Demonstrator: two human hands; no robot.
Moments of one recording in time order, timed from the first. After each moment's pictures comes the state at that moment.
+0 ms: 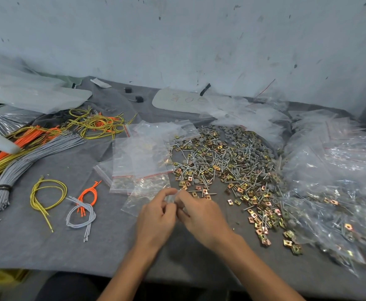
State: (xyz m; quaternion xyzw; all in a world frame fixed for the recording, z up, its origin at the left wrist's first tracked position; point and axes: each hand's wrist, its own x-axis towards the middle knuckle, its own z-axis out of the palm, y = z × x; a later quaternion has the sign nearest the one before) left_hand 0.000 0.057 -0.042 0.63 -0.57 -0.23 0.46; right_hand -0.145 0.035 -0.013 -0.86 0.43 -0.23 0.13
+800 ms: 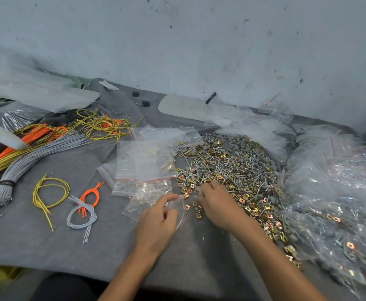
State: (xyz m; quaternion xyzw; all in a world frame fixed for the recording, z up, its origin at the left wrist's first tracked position) left_hand 0.000 0.056 -0.044 0.64 -0.55 -0.25 0.46; right_hand -0.178 -0.023 -0.002 -0.84 0.53 -0.07 0.14
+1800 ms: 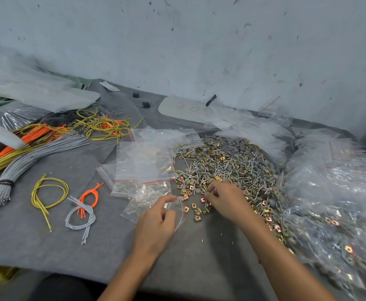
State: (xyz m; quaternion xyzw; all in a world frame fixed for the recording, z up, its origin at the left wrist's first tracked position) left_hand 0.001 0.054 -0.047 0.65 -0.55 -0.25 0.46; right_hand -0.196 -0.052 -0.007 -0.77 0.61 -0.10 0.13
